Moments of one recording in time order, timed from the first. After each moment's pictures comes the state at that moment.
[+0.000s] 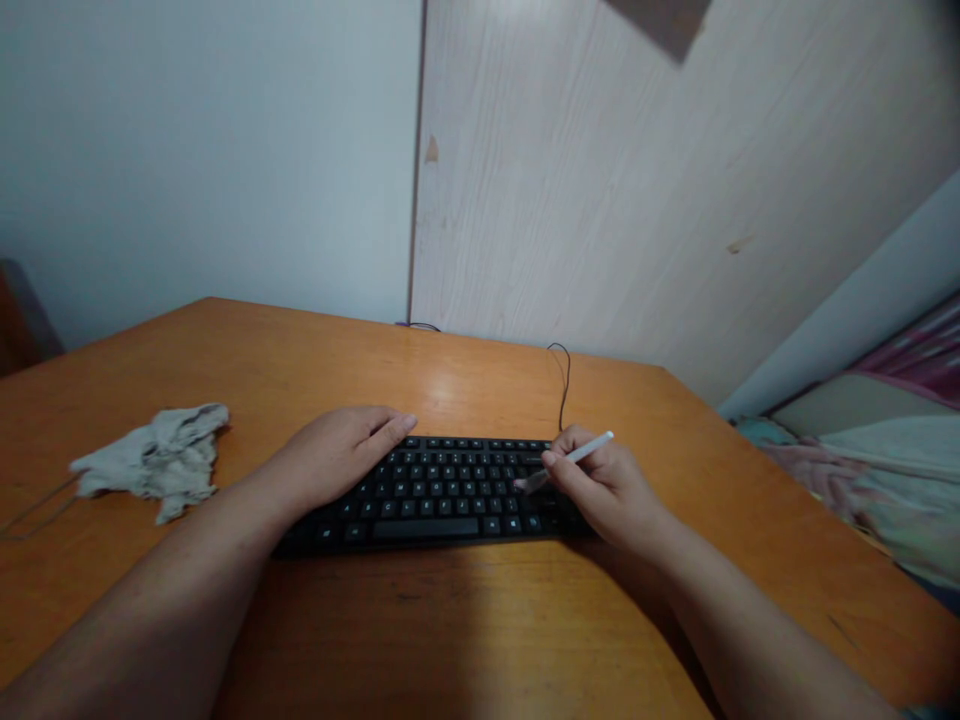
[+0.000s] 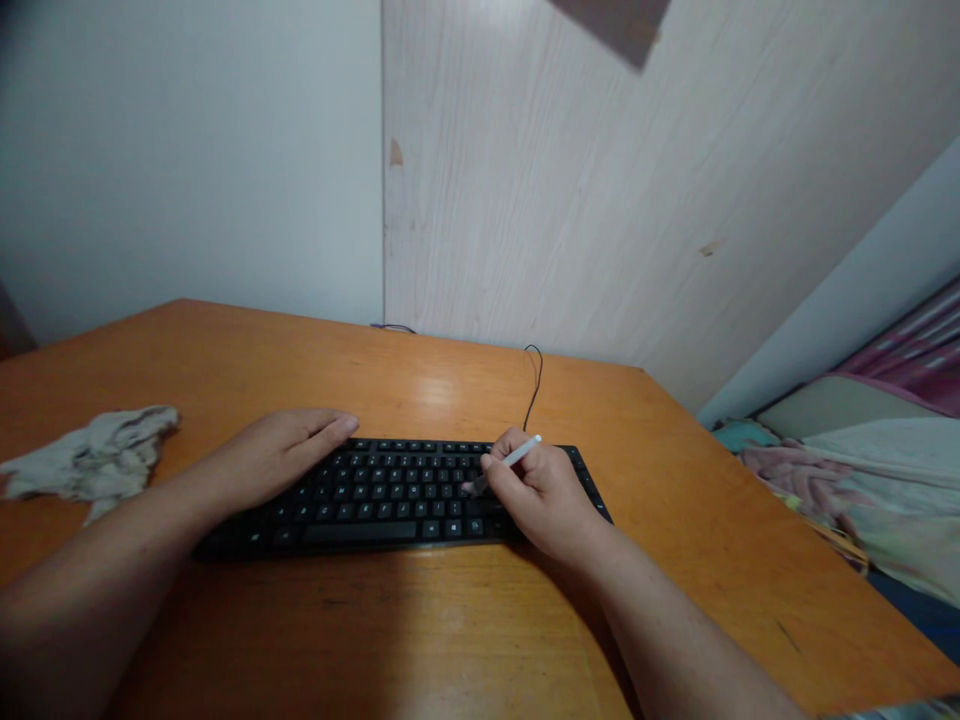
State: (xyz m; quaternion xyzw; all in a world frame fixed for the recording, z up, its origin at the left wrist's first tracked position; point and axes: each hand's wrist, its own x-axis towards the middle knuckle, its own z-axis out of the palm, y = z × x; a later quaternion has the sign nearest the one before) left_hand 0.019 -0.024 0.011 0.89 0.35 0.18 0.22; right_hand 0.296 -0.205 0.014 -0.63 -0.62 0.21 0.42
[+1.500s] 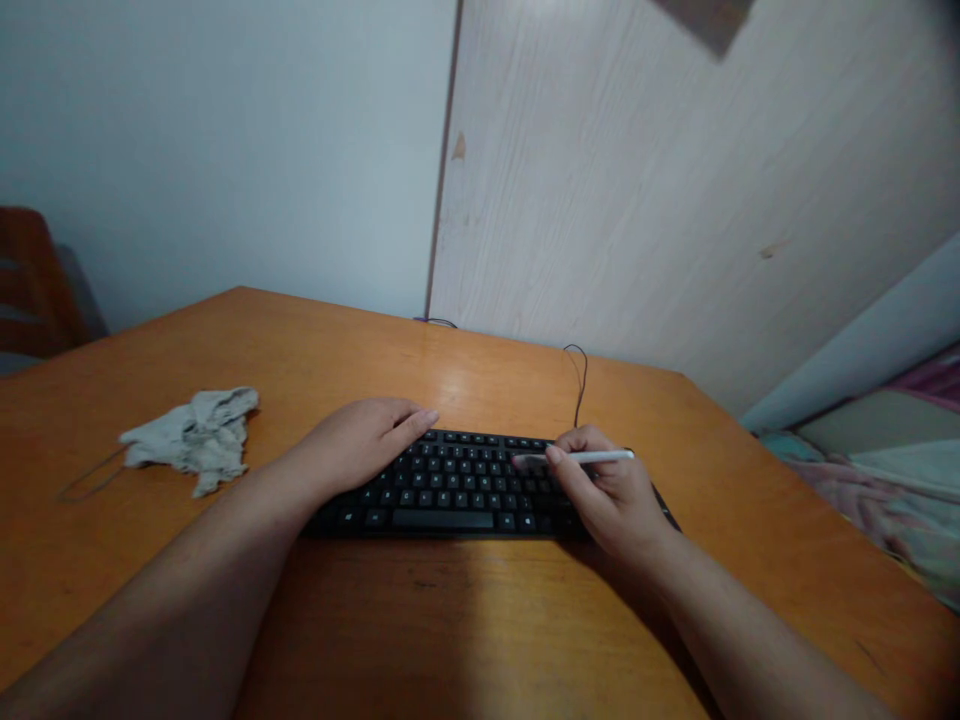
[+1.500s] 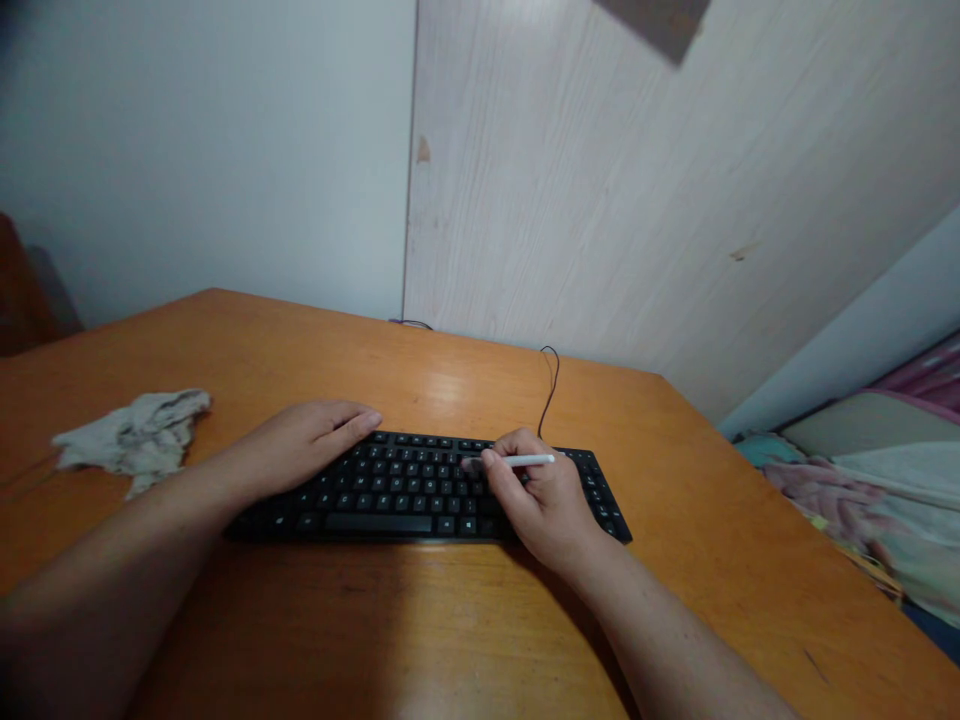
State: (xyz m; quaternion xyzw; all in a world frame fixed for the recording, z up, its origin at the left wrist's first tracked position) left_hand 0.022 -0.028 0.013 0.89 0.36 0.17 0.22; right_hand 0.281 -0.201 0.010 -0.62 -0.65 0.10 0.43
